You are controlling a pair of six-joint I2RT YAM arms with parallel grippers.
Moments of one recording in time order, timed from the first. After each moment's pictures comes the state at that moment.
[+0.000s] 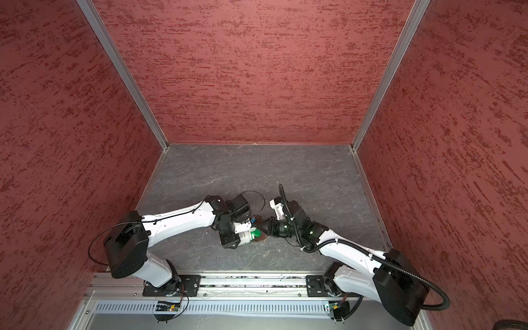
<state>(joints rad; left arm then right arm) -0.89 1.58 1.06 -1.04 0.15 0.32 0.76 1.12 0.47 0.09 -0.49 0.99</state>
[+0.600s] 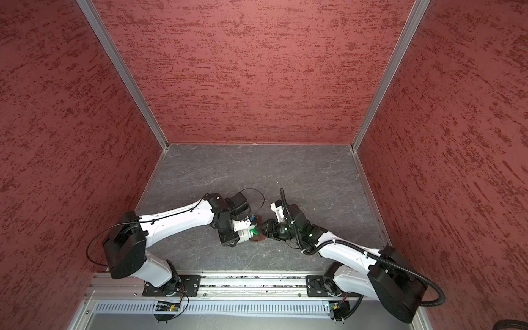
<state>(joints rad) -0.87 1.54 1.08 -1.07 0.12 0.31 0.76 1.15 0.41 0.18 -0.50 1.05</state>
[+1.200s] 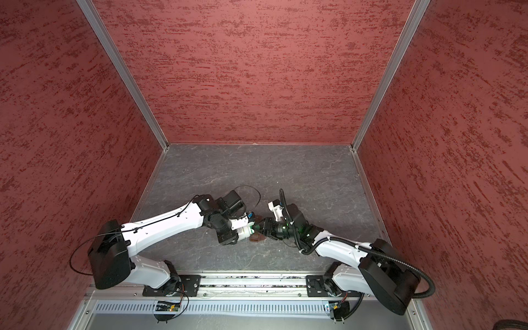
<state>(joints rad) -0.87 1.44 1.05 -1.02 0.15 0.30 0.76 1.23 0.40 0.36 -0.54 1.13</state>
